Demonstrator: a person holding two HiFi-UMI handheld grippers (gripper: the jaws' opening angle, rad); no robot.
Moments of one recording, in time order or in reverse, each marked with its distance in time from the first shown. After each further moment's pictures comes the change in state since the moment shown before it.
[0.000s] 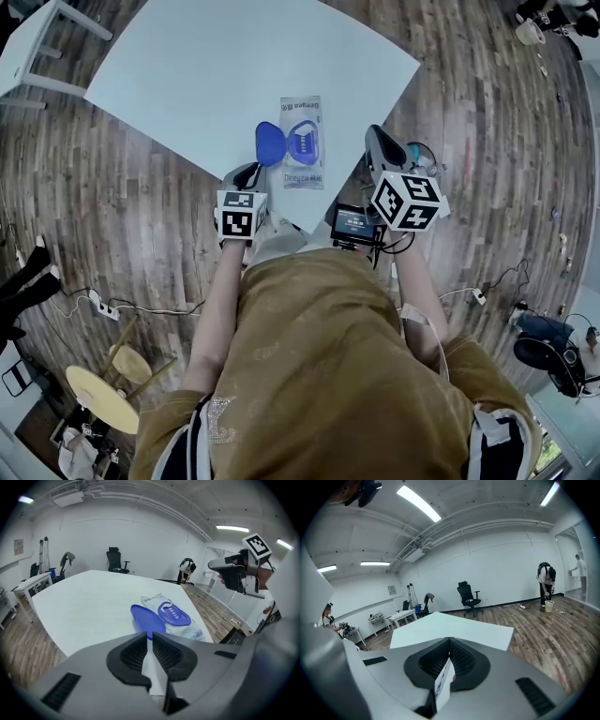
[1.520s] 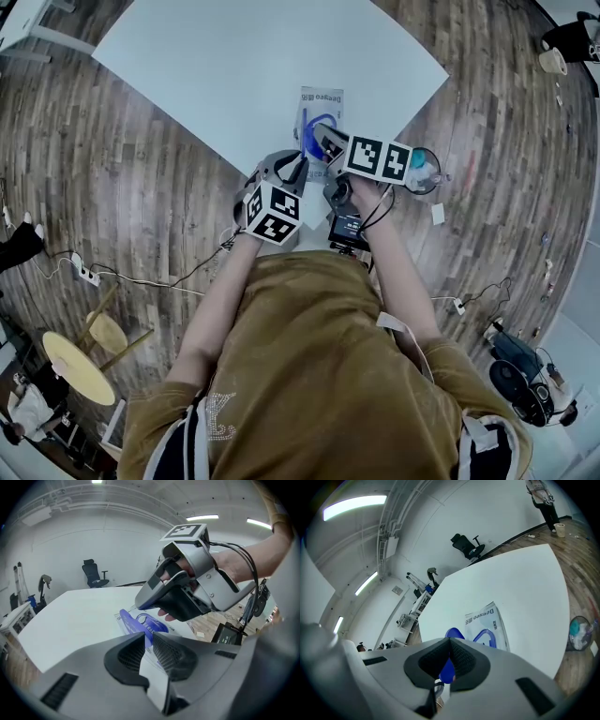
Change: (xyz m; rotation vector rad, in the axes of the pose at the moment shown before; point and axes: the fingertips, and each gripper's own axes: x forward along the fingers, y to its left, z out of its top) left arm 0.007 -0.069 0.038 0.282 -0.036 -0.092; right arm 0.097 0.094 -0.088 0.450 0.463 0.314
